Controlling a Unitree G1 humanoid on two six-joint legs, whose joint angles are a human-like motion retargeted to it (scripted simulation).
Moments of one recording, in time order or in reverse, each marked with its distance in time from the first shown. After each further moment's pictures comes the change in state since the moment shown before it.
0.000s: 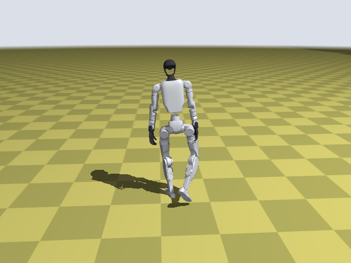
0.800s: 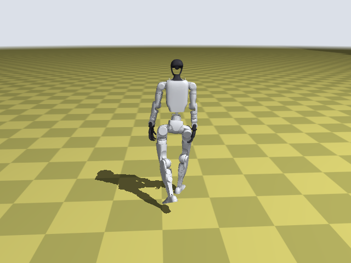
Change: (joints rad) left arm -0.032 -0.013 -0.017 -0.083 0.067 -0.113 -0.030; right arm 0.045 0.031 -0.170 0.011 0.258 0.071 0.035; waist -0.160 -0.078 -0.088; left_leg 0.358 -0.174 0.059 0.042 0.200 -0.063; right_leg -0.300 -0.011 0.065 -0.543 -0.220 -0.001
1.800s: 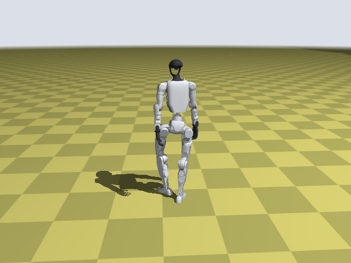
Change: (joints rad) left arm 0.153 -0.027 0.143 0.197 0.008 0.145 0.050; right arm -0.202 -0.102 0.125 0.027 -0.196 -0.018 -0.008; waist 0.160 -0.061 0.063; left_leg -0.460 0.084 0.085 0.130 -0.094 -0.033; right_leg 0.420 0.106 -0.017 -0.299 -0.070 0.080
